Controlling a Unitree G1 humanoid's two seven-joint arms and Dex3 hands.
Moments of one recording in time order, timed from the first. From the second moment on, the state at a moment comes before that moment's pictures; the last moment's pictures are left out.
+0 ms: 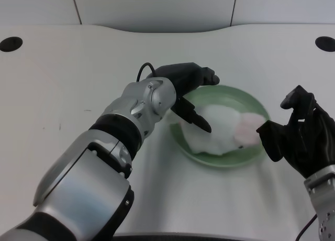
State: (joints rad) left arm -1.15 -0.10 -0.46 1.35 0.59 -0.19 -0.10; right arm -0.24 0.11 -0.25 0.19 0.53 0.16 0.24
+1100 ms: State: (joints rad) left arm -0.96 0.15 -0.07 1.22 0.19 -0.40 -0.22; right arm -0.27 0.10 -0.26 0.20 0.52 0.21 0.20
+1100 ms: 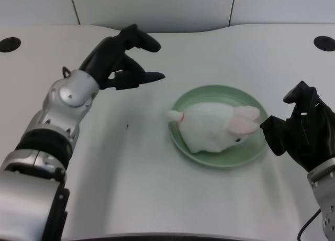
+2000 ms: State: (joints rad) left arm -0.04 0.16 0.19 0.22 -0.26 0.07 -0.33; right arm -0.29 0.06 -0.23 0.32 0.41 0.03 0.26
